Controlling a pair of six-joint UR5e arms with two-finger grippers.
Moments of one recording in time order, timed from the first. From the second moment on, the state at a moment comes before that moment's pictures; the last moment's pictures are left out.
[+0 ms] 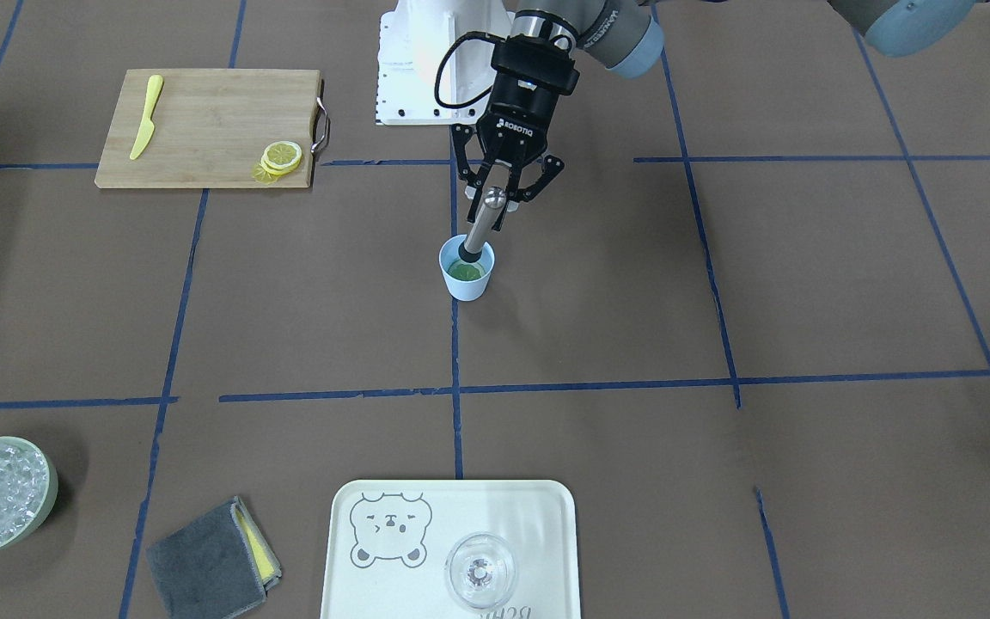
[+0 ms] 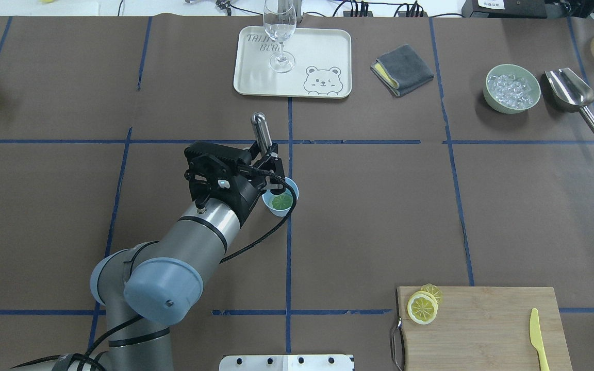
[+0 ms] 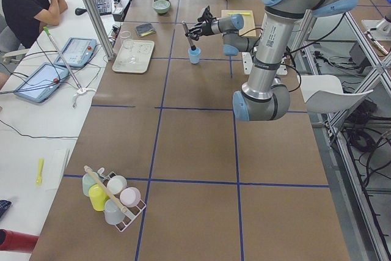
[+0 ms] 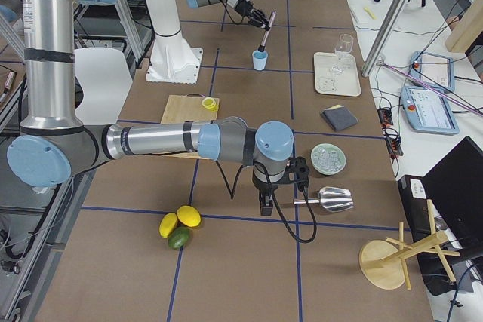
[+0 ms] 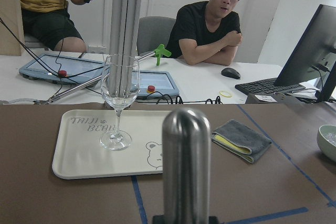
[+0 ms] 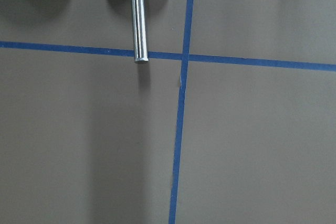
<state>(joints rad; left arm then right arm) -0.26 -2.10 -1.80 -2.28 -0.84 -0.98 1.62 -1.62 1.76 -1.76 2.37 -0.14</state>
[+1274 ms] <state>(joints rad) -0.24 -2.11 -1.70 -2.37 -0.89 -0.96 1.62 -1.62 1.76 -1.76 2.37 -0.14</state>
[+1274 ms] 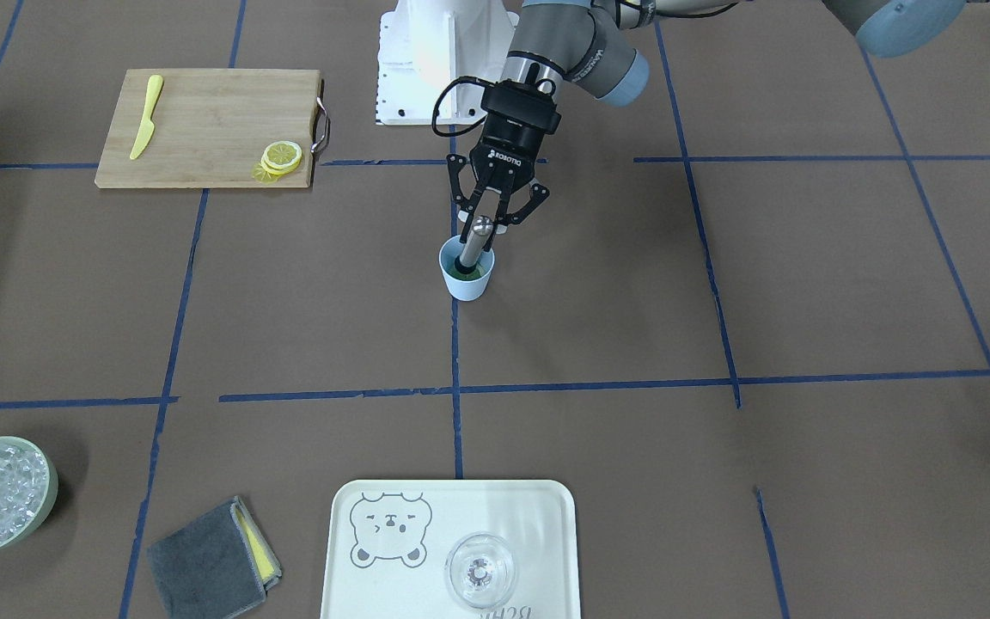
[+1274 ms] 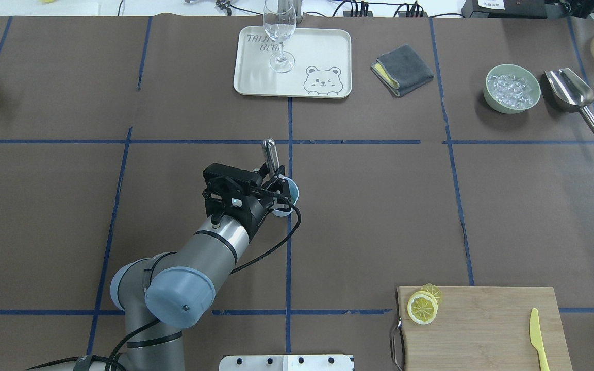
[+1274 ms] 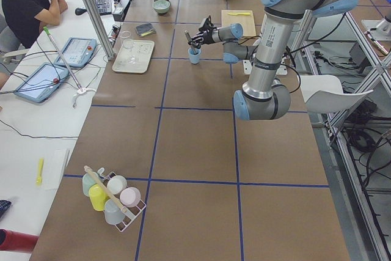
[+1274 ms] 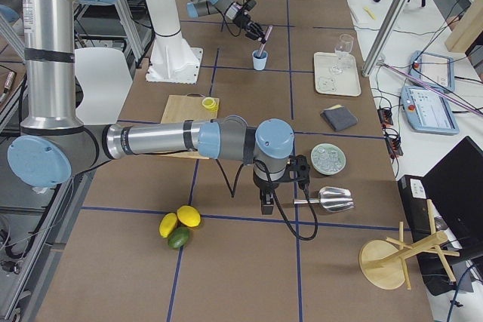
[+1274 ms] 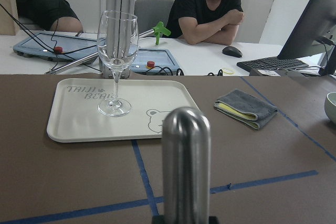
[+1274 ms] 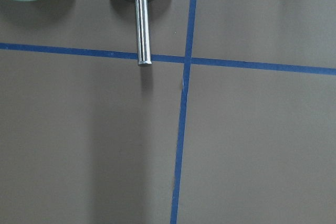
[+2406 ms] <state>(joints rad) -0.60 -1.88 -2.02 -2.22 -1.45 -0.83 1.62 -1.61 1.74 -1.73 2.35 -0.14</state>
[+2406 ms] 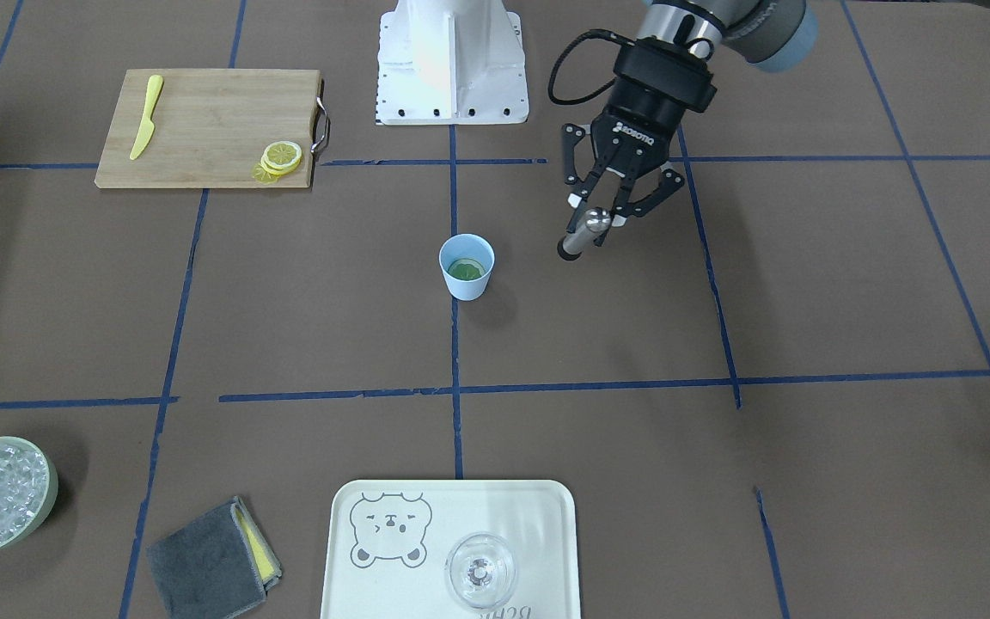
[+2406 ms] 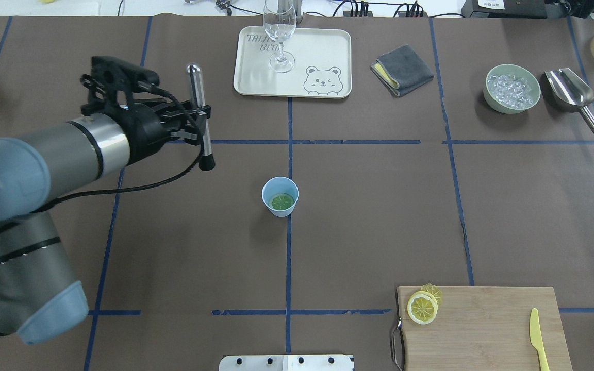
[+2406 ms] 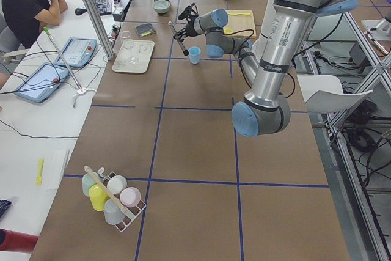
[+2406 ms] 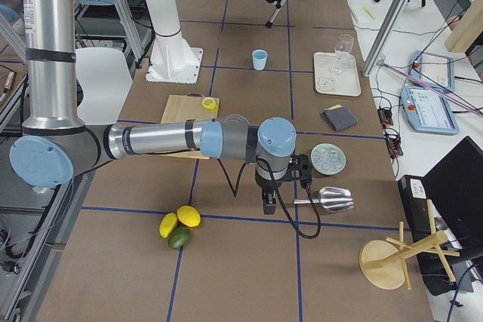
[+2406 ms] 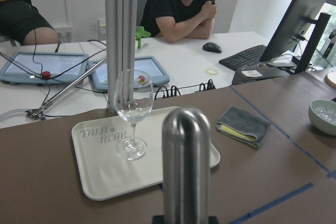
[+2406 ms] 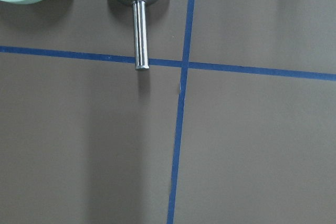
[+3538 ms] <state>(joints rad) -0.91 -1.75 -2.10 -1.44 -2.19 -0.75 1.60 -1.61 1.58 -1.35 2.38 0.03</state>
